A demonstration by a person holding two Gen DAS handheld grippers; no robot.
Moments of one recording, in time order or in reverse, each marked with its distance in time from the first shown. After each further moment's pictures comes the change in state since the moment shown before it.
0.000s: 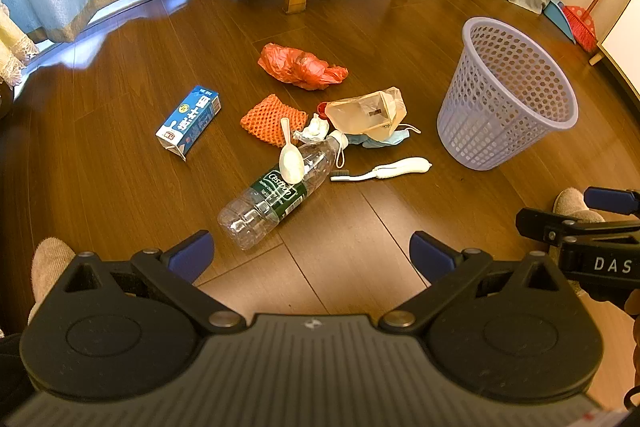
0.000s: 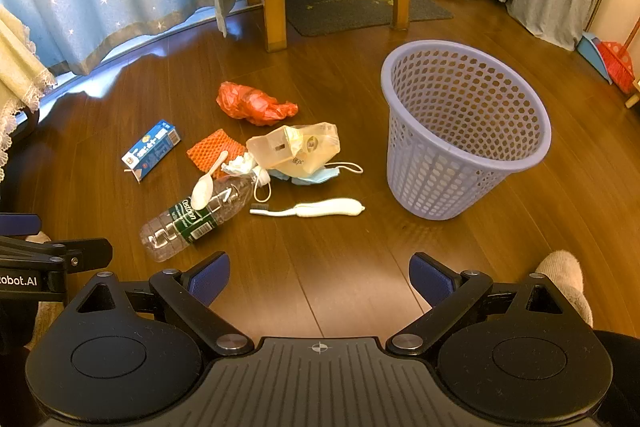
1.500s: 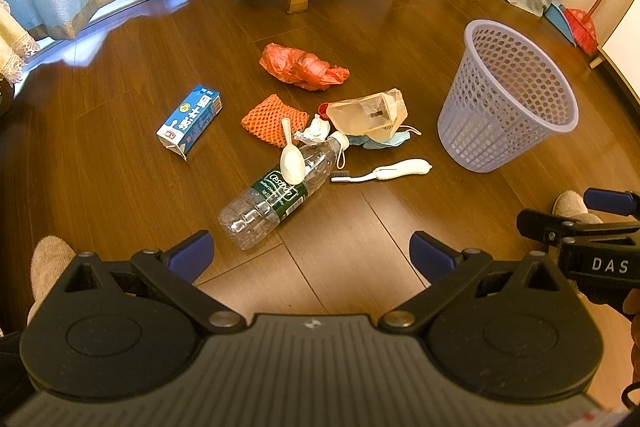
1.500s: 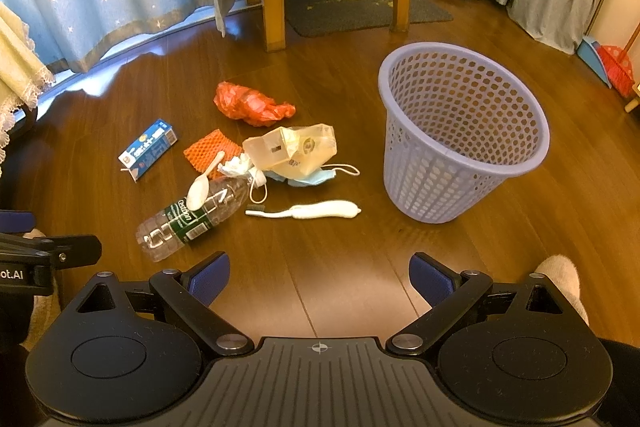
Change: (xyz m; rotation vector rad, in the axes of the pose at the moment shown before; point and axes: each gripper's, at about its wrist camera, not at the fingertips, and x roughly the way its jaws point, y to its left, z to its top) left arm 0.002 0.005 -0.001 -0.006 -0.001 -0.005; right arm 0.004 -0.005 -0.001 -0.015 -0.008 -0.002
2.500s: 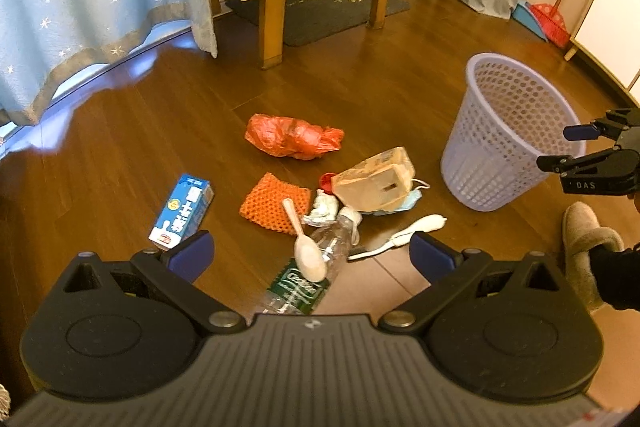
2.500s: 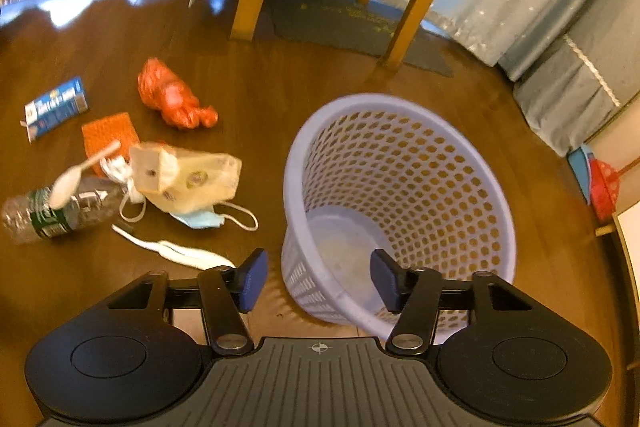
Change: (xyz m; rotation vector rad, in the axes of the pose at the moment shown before) left arm 0.042 0.031 0.083 0.164 -0.090 -0.061; right arm 0.120 -0.070 0.080 -0.353 0.012 -0.165
